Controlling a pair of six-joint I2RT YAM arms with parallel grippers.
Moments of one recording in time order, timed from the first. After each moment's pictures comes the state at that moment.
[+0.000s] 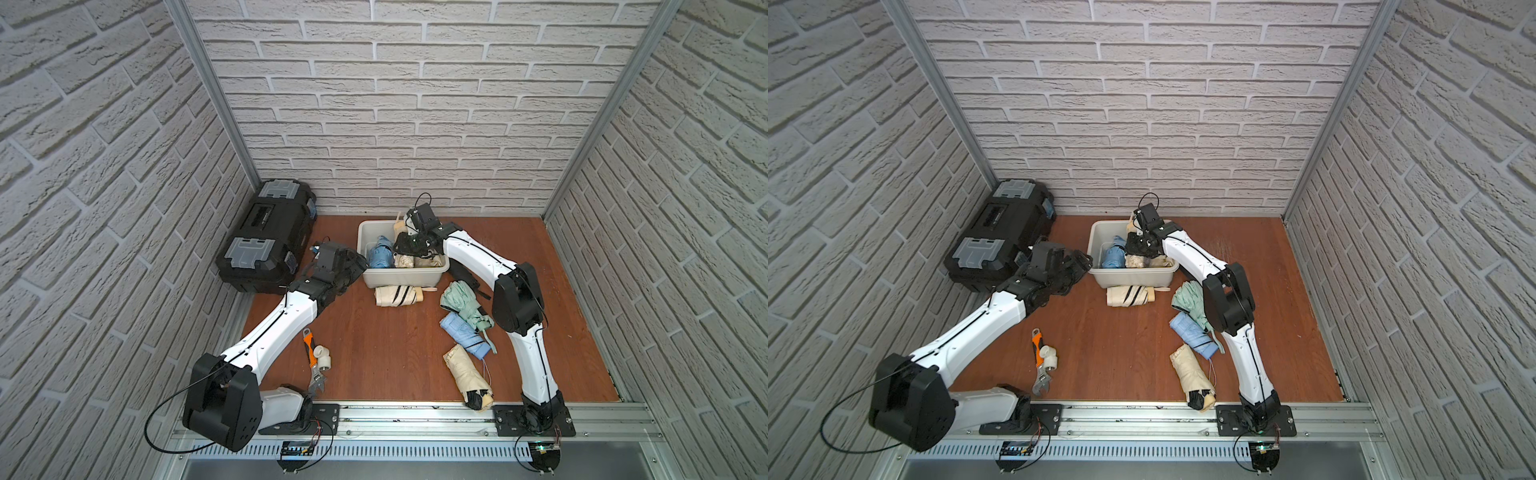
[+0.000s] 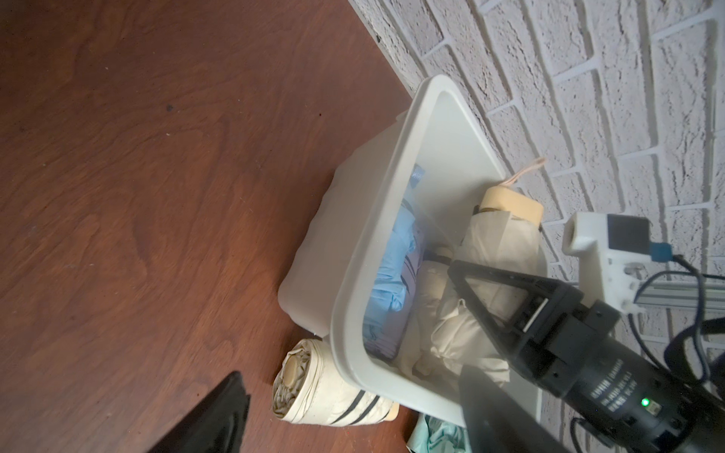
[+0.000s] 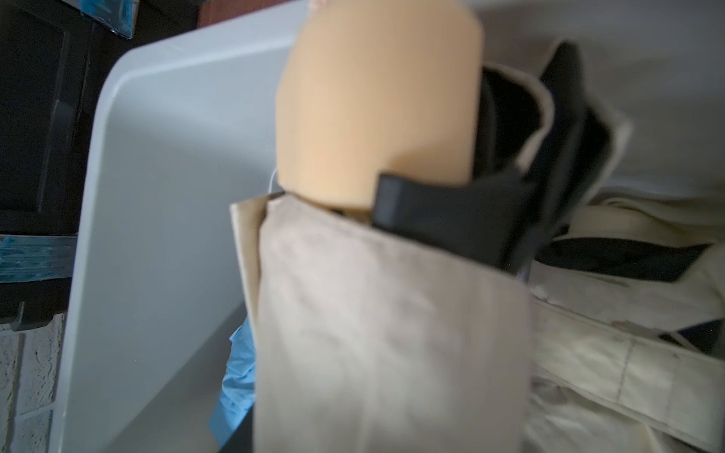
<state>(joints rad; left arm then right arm) -0.38 1.28 0.93 -0.34 -0.05 -1.04 0.49 2.27 2.03 -0.66 -0.18 0.53</state>
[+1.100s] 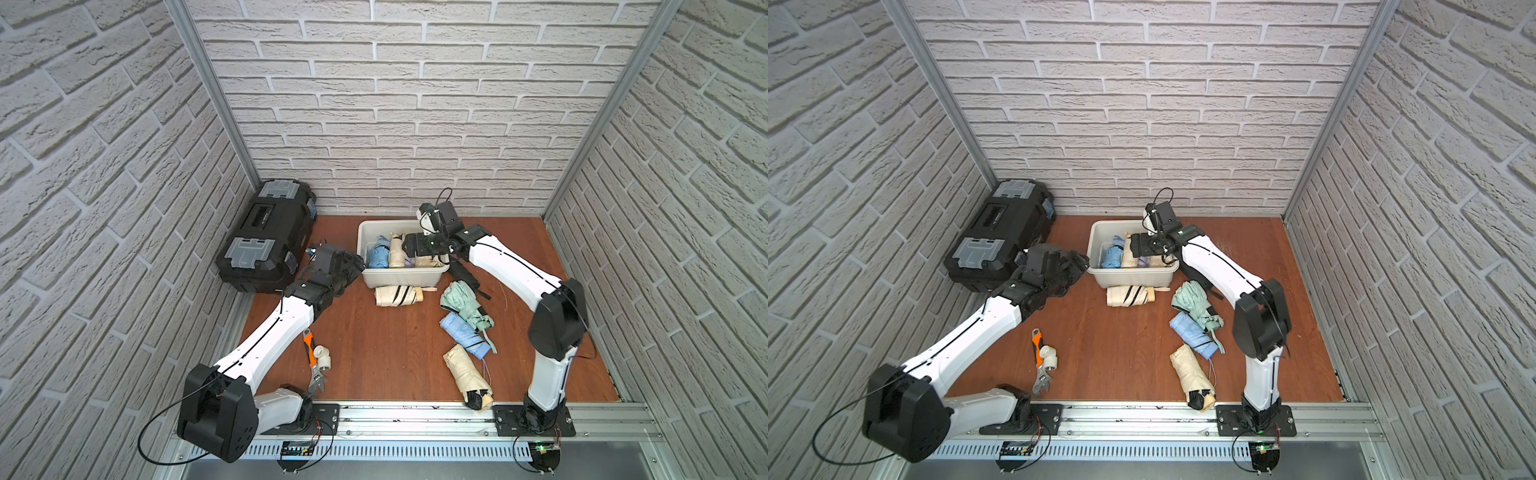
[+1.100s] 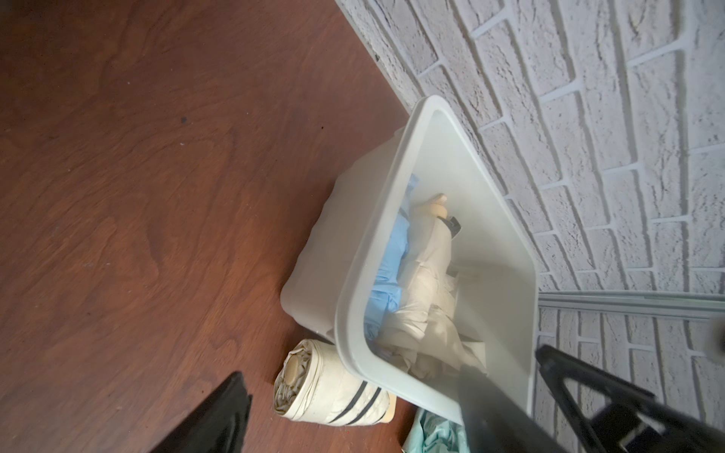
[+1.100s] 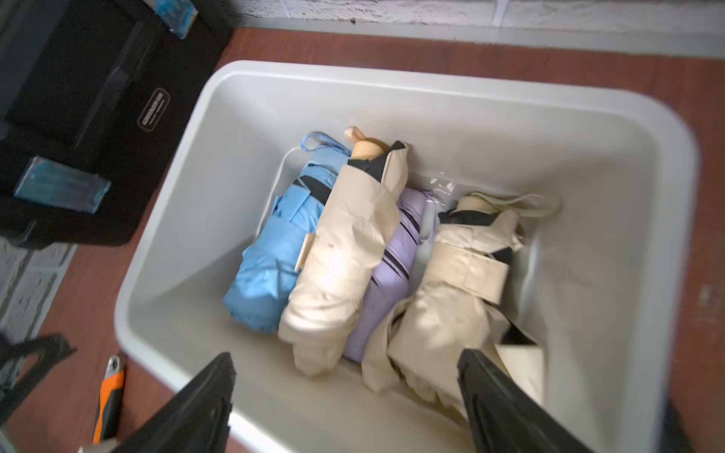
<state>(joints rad) -0.38 1.20 0.89 -0.33 -0.07 -1.04 0.51 1.80 1.67 -0.69 -0.05 0.28</state>
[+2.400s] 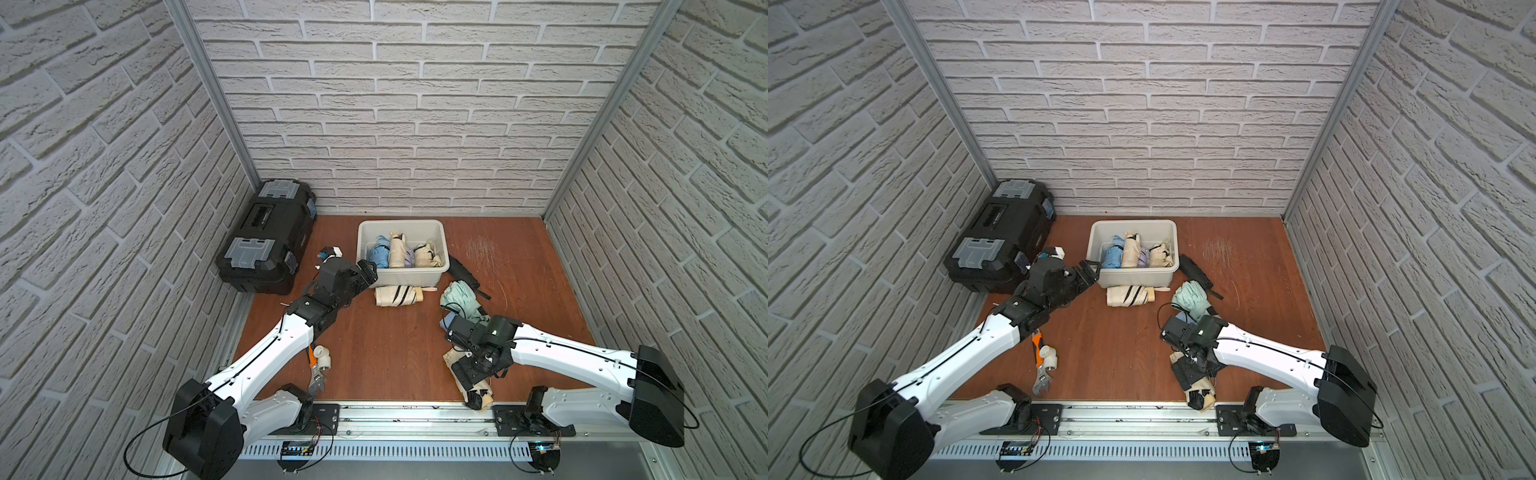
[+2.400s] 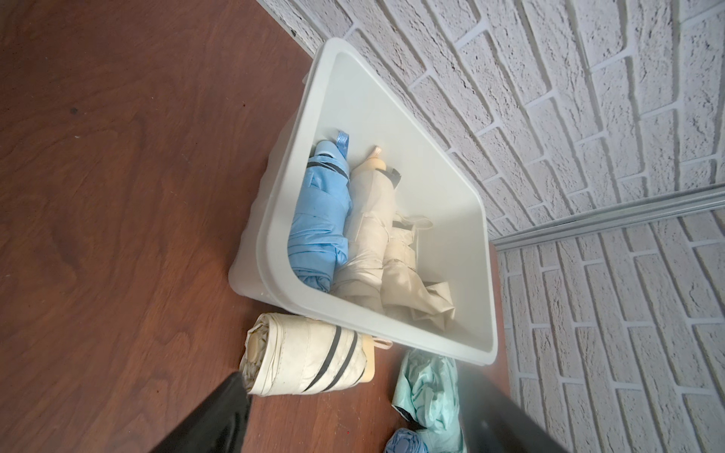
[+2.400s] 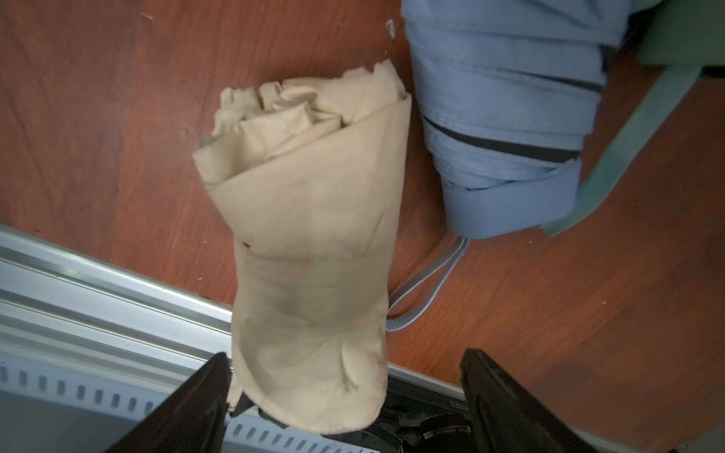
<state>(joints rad) -0.50 1.12 0.78 -0.18 -0.07 -0.95 0.93 1.26 0.79 -1.14 0.06 0.54</state>
